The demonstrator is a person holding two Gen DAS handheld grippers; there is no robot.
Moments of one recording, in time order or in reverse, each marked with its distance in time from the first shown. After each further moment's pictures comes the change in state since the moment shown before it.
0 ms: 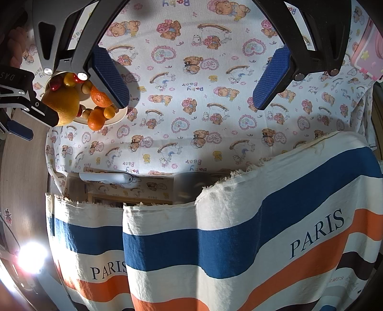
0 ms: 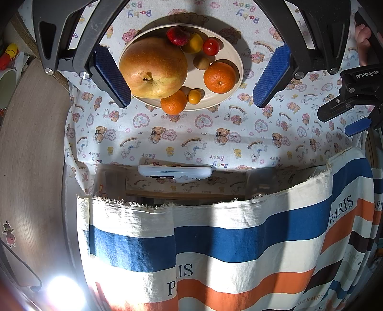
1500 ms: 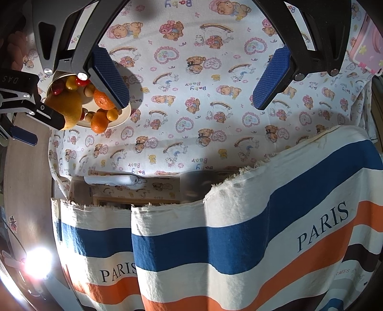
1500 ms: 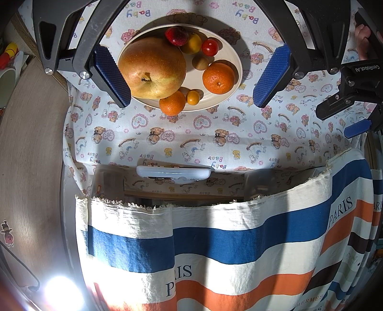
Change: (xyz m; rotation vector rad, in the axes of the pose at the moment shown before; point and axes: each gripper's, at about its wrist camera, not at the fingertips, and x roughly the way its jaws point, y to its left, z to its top) left arm -0.003 -0.007 0.000 0.044 -0.004 -0.021; right arm 0.001 0.002 -0.001 0.000 0.000 -0.004
